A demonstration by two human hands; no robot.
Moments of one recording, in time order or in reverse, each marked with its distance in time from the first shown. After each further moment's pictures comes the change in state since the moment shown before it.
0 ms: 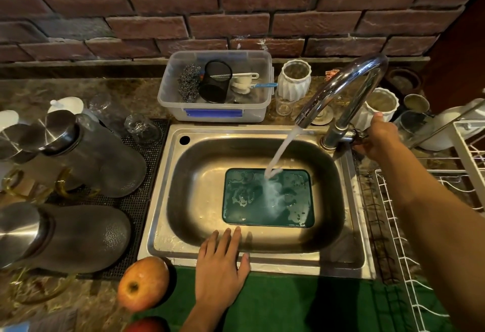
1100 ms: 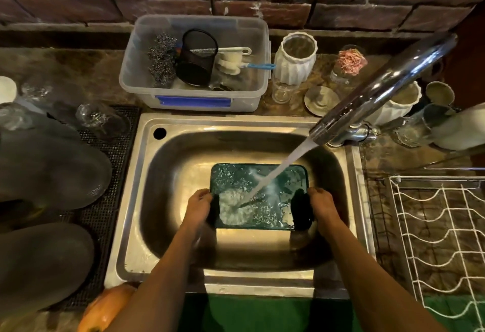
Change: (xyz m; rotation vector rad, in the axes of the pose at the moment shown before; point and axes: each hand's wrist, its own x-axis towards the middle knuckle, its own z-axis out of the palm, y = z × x) left_hand 0.177 -0.045 0.025 -1.188 -0.252 -0.824; right_hand -0.019 0.192 0.035 -0.356 -0.165 0.219
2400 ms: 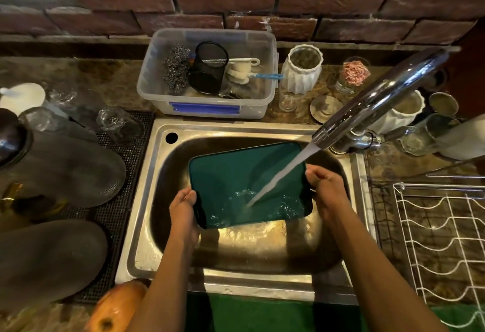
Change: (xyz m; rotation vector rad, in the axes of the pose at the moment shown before) left_hand -0.054 0.025 -0.029 -0.550 0.162 0.072; right_hand -0.062 -0.065 0.005 0.200 -0.170 -0.297
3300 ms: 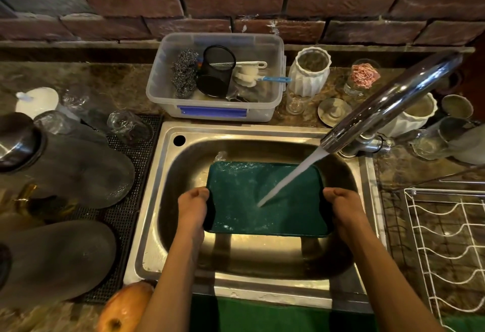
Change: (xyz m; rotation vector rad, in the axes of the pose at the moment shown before) left_hand -0.016 0.027 0.013 0.254 0.019 0.008; right_hand -0.003 0.019 -0.021 -0.153 0.134 0.111
